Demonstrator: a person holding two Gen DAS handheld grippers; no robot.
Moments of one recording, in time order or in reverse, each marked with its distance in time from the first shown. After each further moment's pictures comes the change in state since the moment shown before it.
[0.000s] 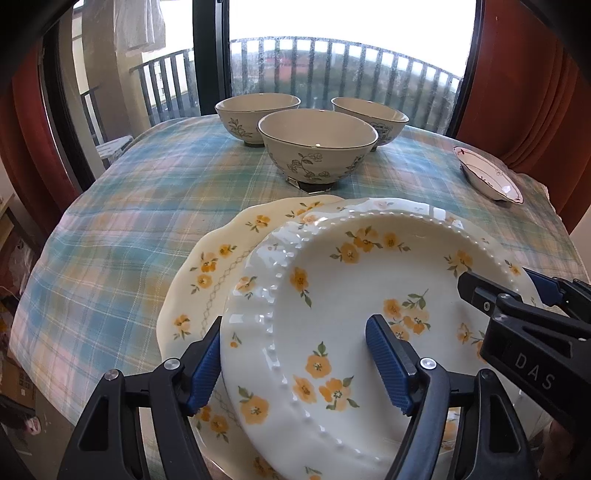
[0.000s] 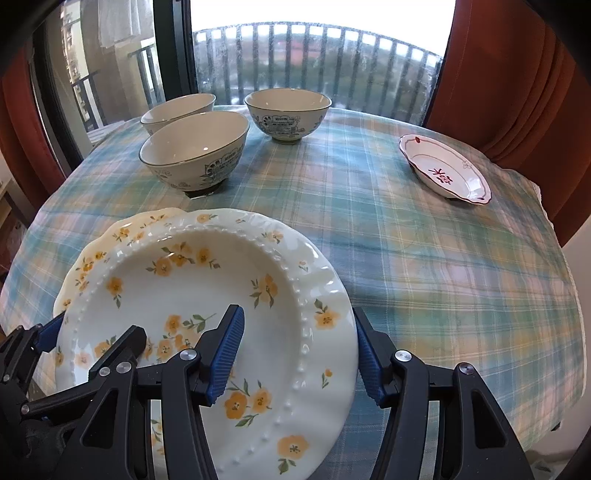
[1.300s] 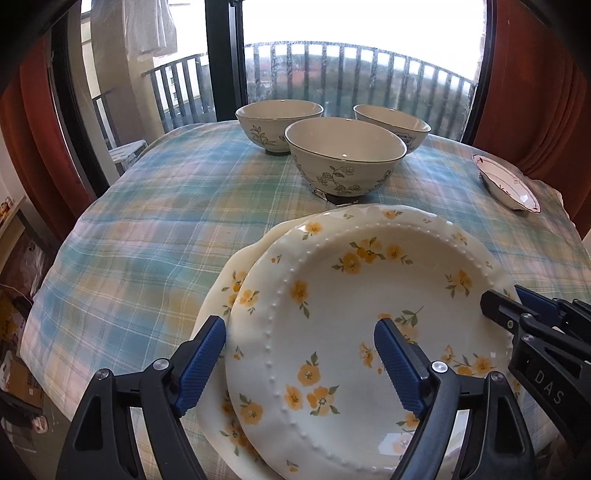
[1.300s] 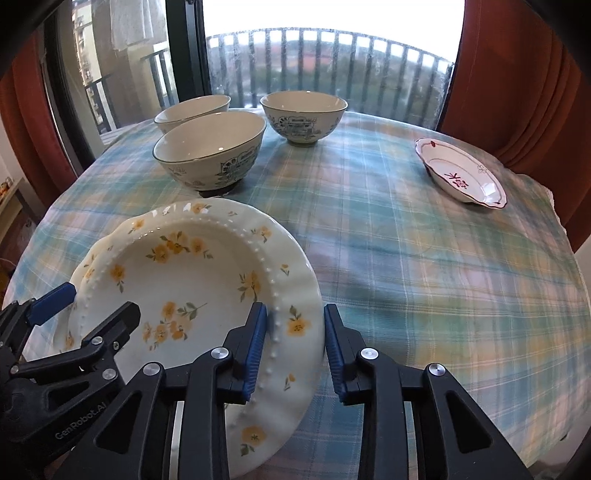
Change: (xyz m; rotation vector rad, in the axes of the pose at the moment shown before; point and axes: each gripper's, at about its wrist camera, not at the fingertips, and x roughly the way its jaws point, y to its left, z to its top) left arm 0.004 0.018 0.010 -0.002 -0.021 0.051; right arm 0.008 0.003 -0.002 0.003 -0.008 0.070
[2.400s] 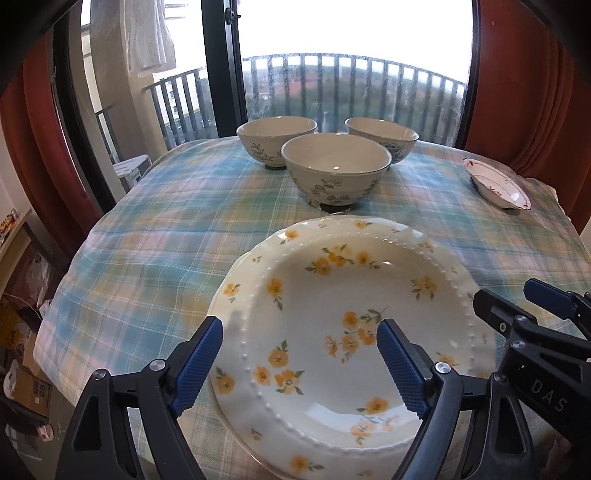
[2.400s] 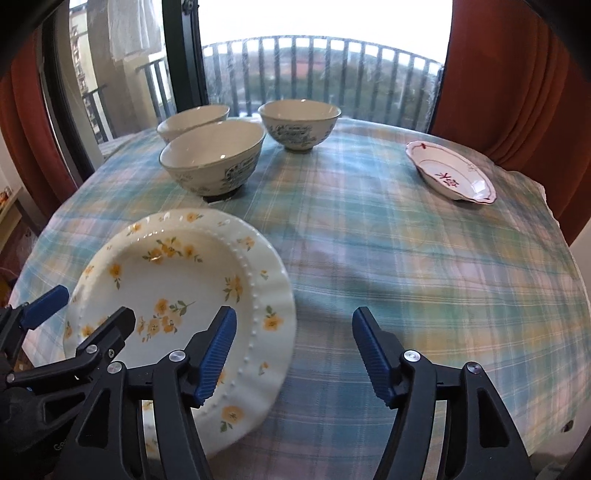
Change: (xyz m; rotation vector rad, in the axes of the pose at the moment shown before) left arm -0.026 -0.008 -0.007 0.030 -0.051 0.023; right arm -0.026 -0.004 -0.010 0.030 -0.063 -0.019
